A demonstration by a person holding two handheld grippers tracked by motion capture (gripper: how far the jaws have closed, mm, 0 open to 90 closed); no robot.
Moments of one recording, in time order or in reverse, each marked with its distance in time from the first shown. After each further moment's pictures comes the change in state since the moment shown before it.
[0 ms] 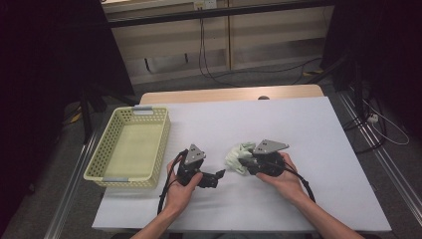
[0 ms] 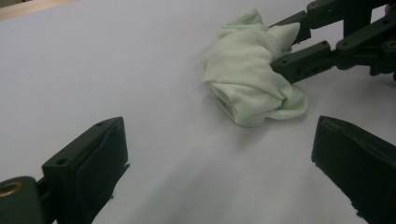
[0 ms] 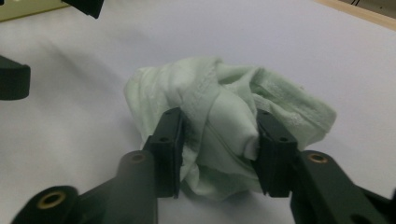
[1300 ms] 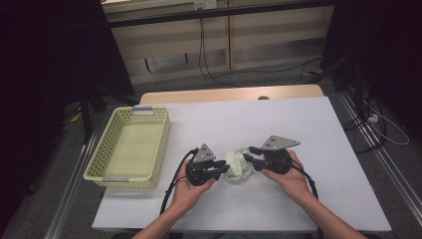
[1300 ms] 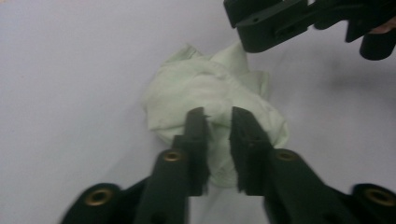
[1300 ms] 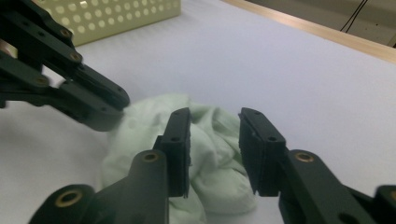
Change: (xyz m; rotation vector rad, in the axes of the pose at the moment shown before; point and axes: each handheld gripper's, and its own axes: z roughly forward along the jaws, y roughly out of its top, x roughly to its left) left arm -0.013 0.013 0.011 0.030 -0.144 0.041; right arm -0.006 0.010 -0.023 -0.064 0.021 0.036
